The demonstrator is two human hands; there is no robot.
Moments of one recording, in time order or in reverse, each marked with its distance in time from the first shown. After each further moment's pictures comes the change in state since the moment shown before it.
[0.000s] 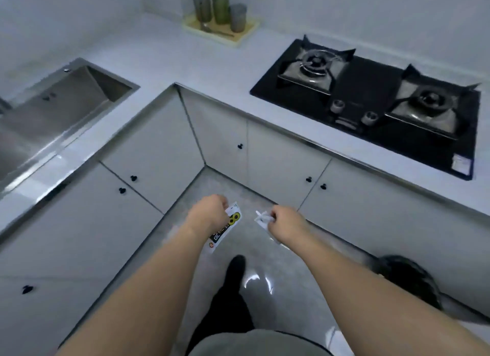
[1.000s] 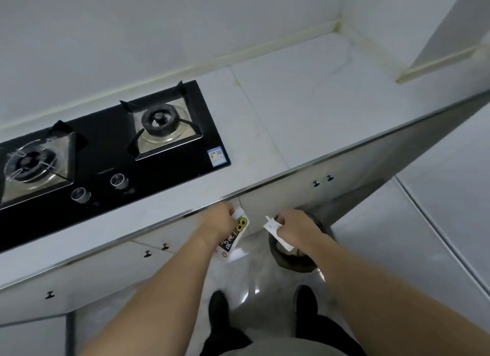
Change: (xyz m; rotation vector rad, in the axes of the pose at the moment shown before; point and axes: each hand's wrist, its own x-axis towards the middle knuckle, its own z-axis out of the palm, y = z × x) left_hand 0.034 0.499 0.205 0.419 -0.315 0.686; right_hand -0.114 0.422 -0.156 0.590 0.319 0.667
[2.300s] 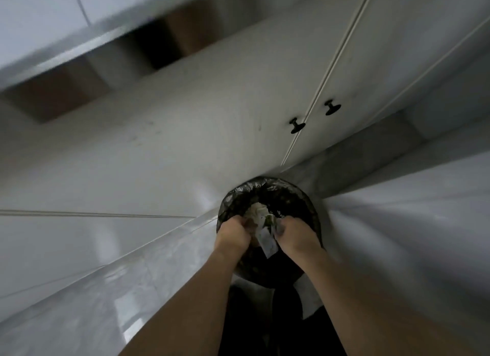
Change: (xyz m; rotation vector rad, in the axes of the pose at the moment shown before) left_hand 0.314 0.020 0.437 -0.105 -0.258 -0.190; right_hand 0.326 0.344 0.194 -0.039 -0.054 0.277
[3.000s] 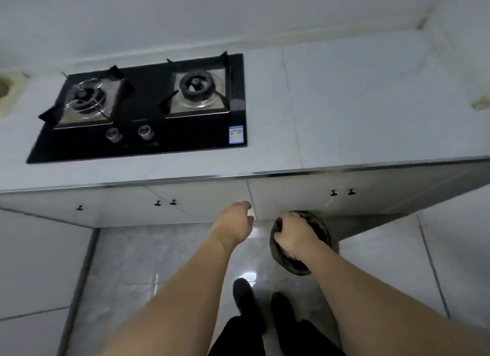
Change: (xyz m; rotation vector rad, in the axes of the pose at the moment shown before) left_hand -0.427 -0.005 -0.264 0.023 0.353 0.067; right_hand -0.376 -0.190 -0.193 -0.297 -0.070 -0.449
